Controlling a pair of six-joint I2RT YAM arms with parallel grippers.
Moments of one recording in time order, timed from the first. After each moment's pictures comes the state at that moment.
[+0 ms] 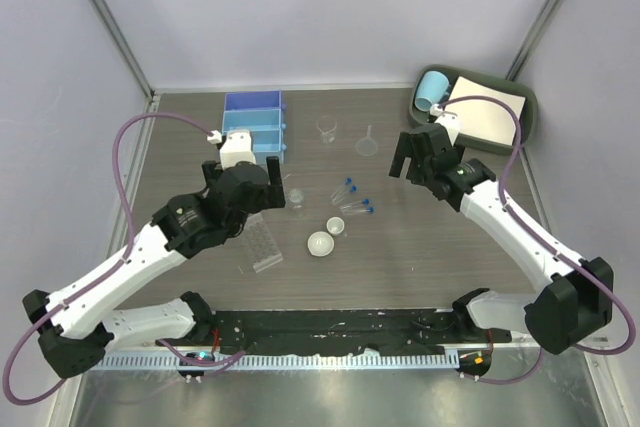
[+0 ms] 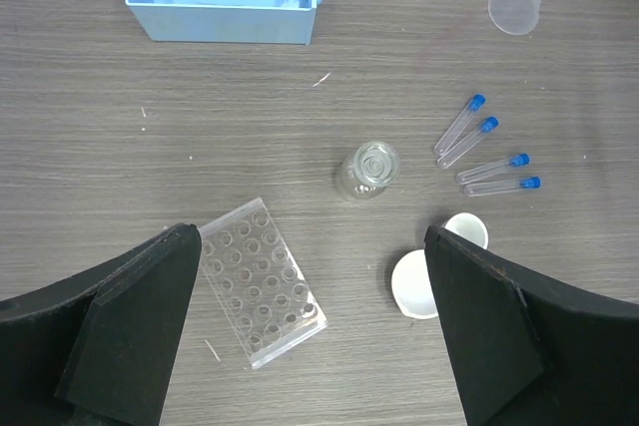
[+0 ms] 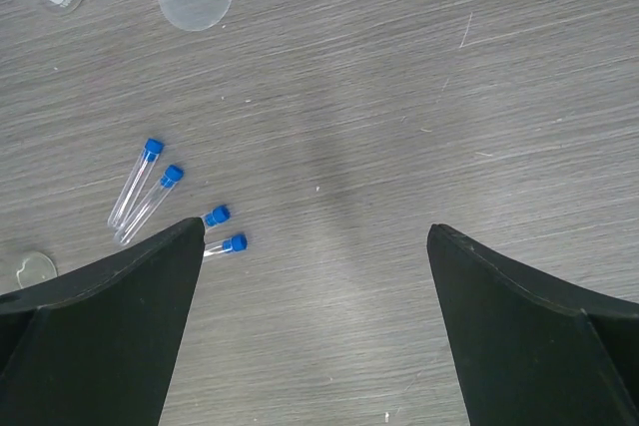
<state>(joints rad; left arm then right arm) -0.89 1.04 1.16 -0.80 -0.69 -0.62 0.44 1.23 1.05 -0.58 0.40 0.53</state>
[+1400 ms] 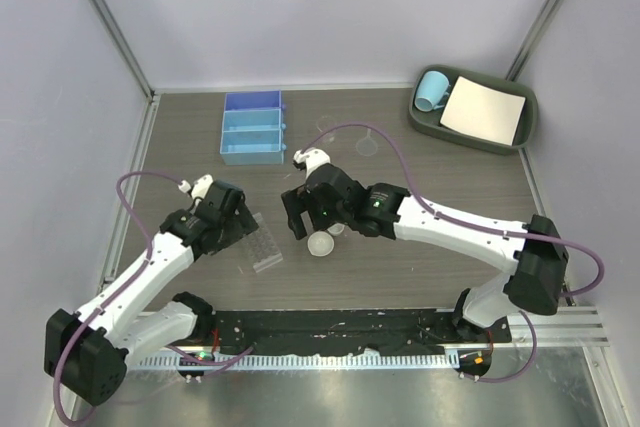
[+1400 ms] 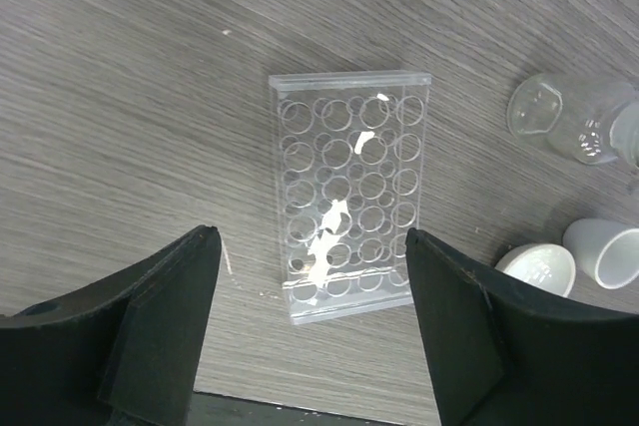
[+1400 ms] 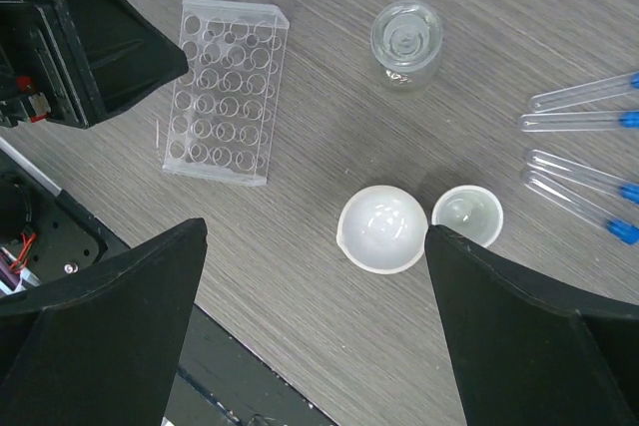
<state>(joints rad) -0.49 0.97 0.72 -0.81 -0.32 -0.94 1.06 1.48 1.25 -0.49 0.21 0.42</state>
